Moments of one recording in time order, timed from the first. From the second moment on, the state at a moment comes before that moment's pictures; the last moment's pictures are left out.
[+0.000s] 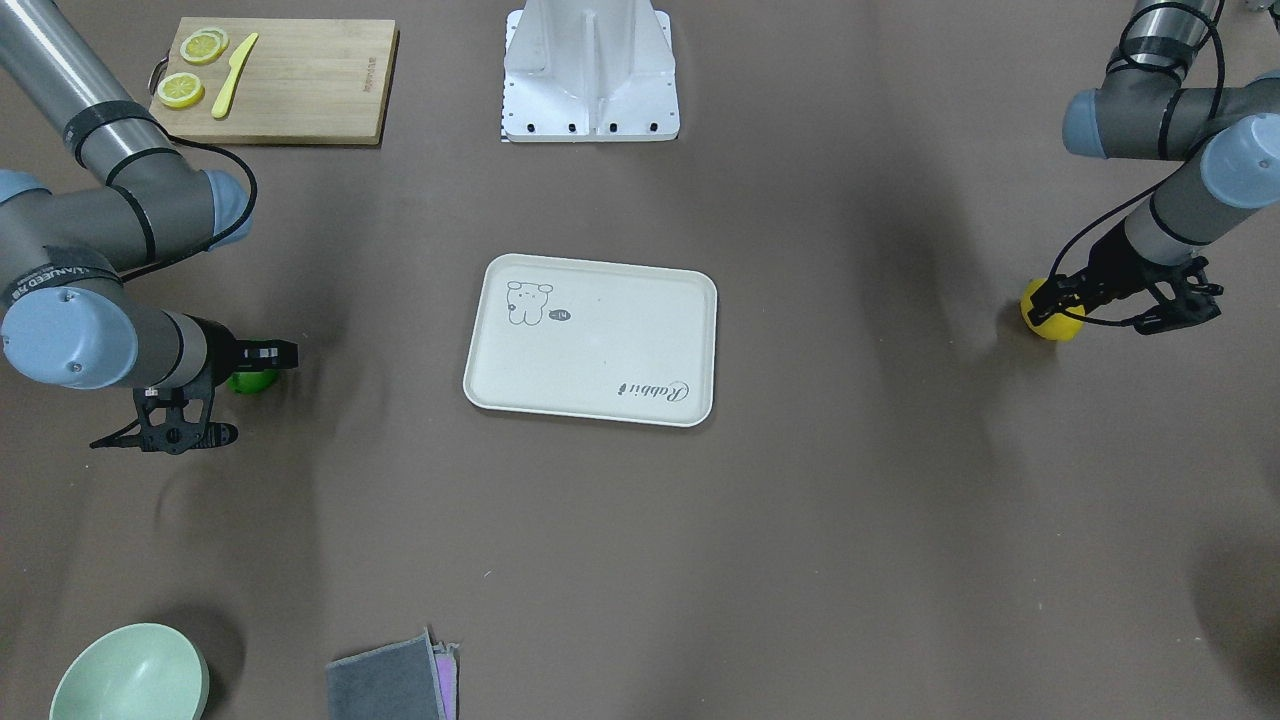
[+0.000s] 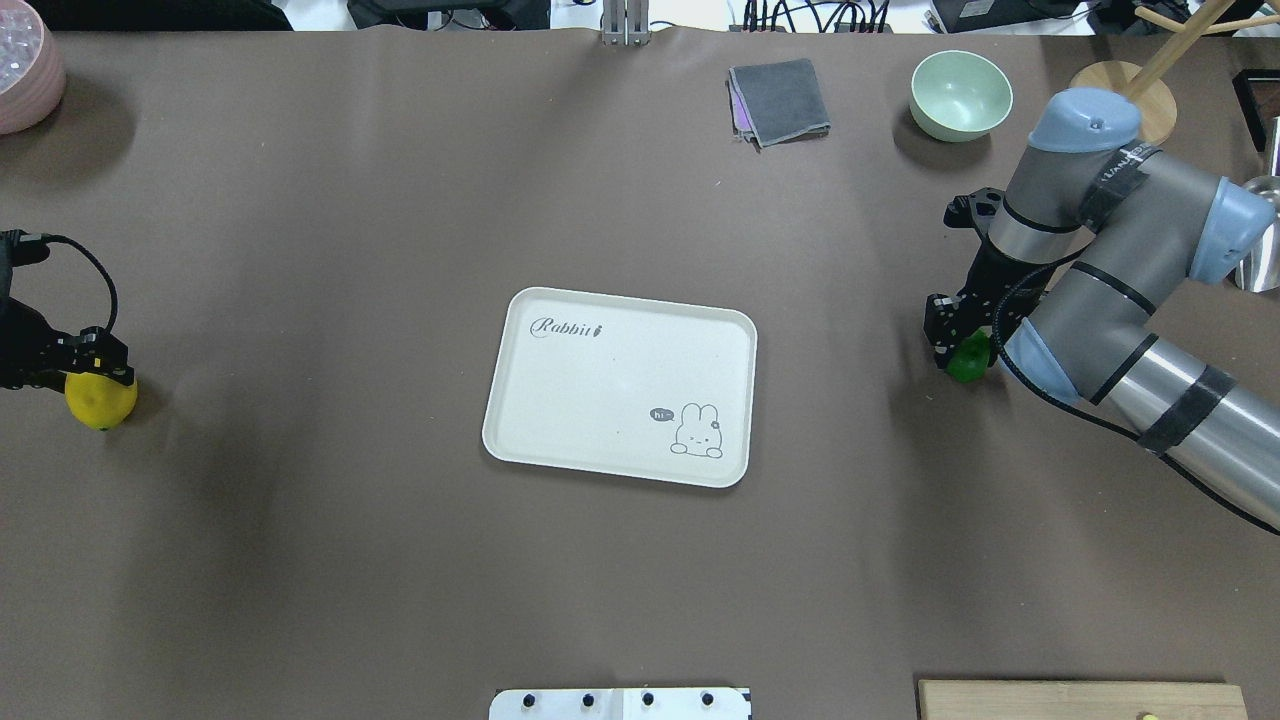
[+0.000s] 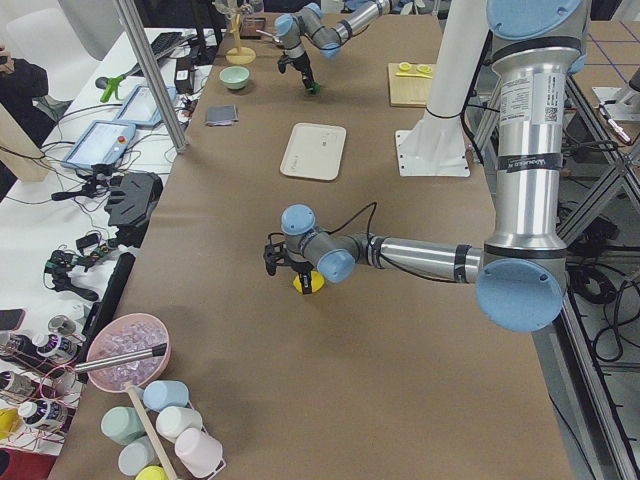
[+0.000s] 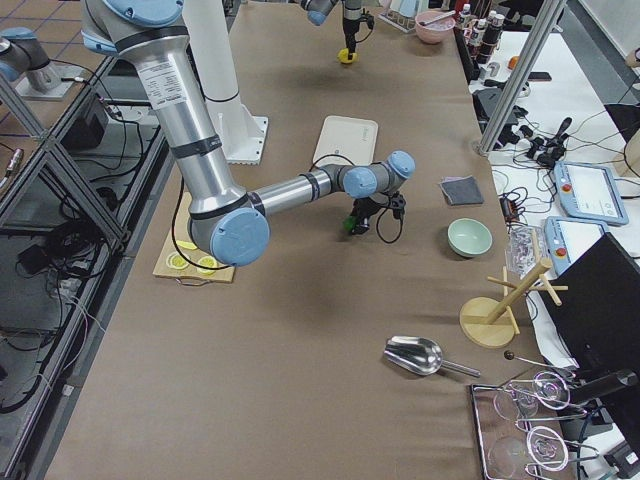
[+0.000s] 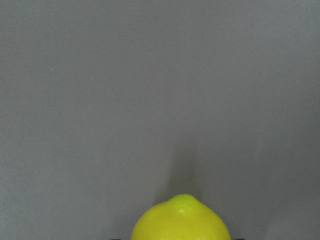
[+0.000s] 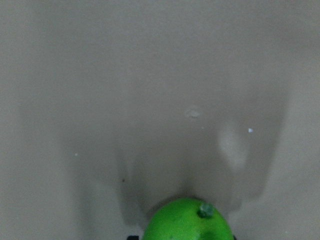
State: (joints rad) left arm -0.97 -1.53 -1.61 -2.13 -2.22 -0.97; right arm 0.89 -1.18 1.46 -1.64 2.40 0.59
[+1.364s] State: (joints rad) left arm -1.04 -2.03 -1.57 -1.49 -2.34 -0.78; right arm 0.84 -1.00 1.56 -1.64 2.41 0.77
